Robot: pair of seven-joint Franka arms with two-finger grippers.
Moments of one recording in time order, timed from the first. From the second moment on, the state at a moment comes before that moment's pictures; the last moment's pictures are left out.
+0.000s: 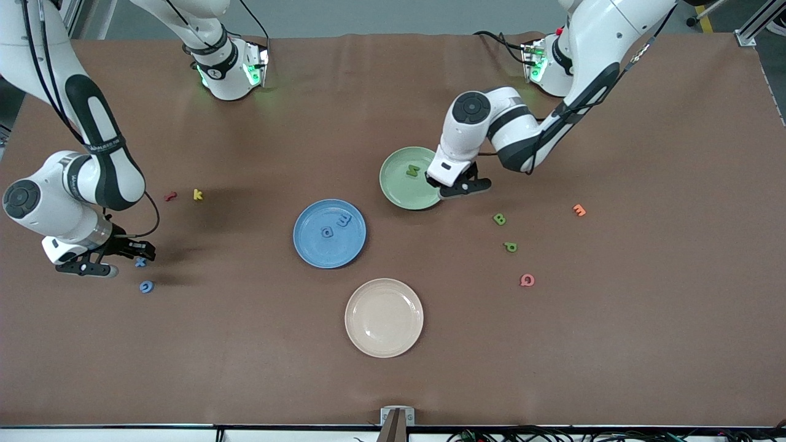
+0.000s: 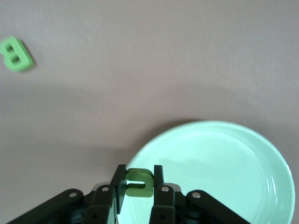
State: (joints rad) left arm 0.10 0.52 -0.88 -2.18 0.58 2.45 -1.38; right arm -0.22 0.48 -0.04 -2.03 0.02 2.55 -0.19
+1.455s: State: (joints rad) left arm 0.07 0.56 -0.88 -2.17 0.58 2.45 -1.40; right arm -0.22 0.56 0.00 -1.92 0.02 2.46 -0.15
